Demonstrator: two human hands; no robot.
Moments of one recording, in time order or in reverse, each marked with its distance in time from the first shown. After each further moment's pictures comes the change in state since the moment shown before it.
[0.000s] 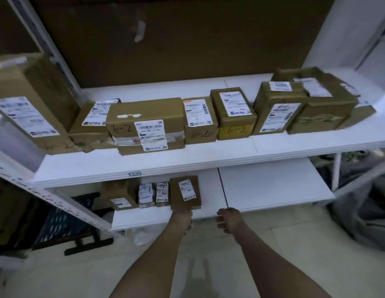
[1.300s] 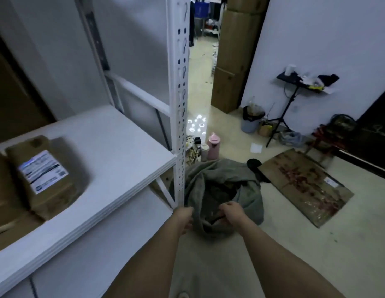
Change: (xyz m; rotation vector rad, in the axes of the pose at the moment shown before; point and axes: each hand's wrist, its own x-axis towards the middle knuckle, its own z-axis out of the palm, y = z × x) left_hand -0.128 0.223 0.758 0.542 -0.472 0.201; right_hand 0.058 0.083 -0.769 0.348 0.579 0.030
